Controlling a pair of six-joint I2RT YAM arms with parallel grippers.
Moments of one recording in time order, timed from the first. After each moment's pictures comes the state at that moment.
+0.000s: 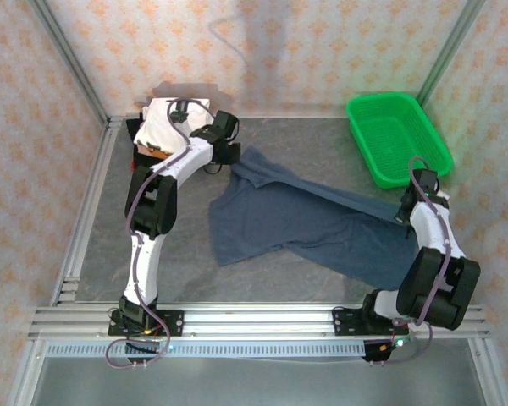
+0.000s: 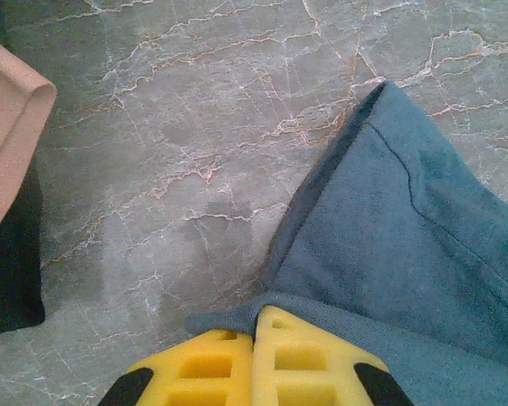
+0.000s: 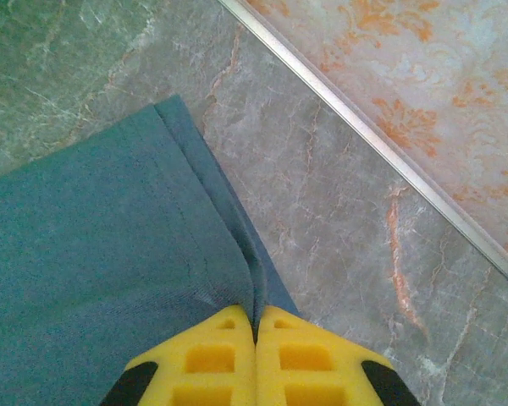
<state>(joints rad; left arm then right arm) -0.32 2.23 1.86 -0.65 -0.07 -0.33 -0.36 1.34 0.85 -0.68 0.38 0.37</state>
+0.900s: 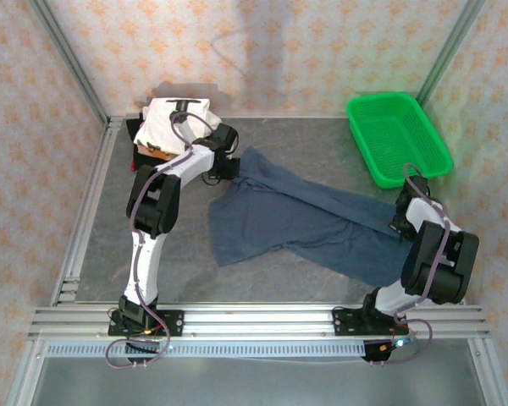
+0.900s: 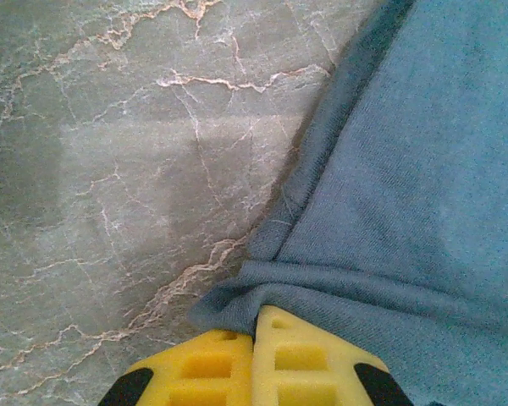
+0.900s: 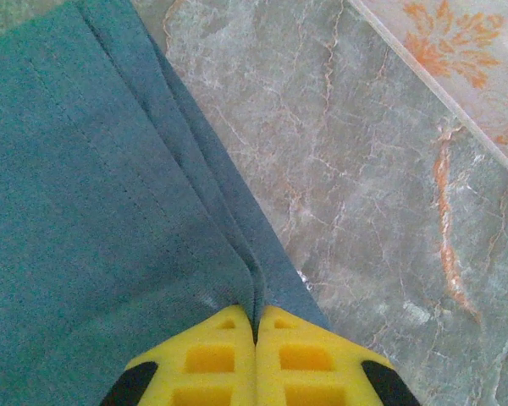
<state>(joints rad) -0.32 2.24 1.76 -0.68 0.00 -0.36 -0.36 1.50 0.82 -0.64 0.38 0.45</state>
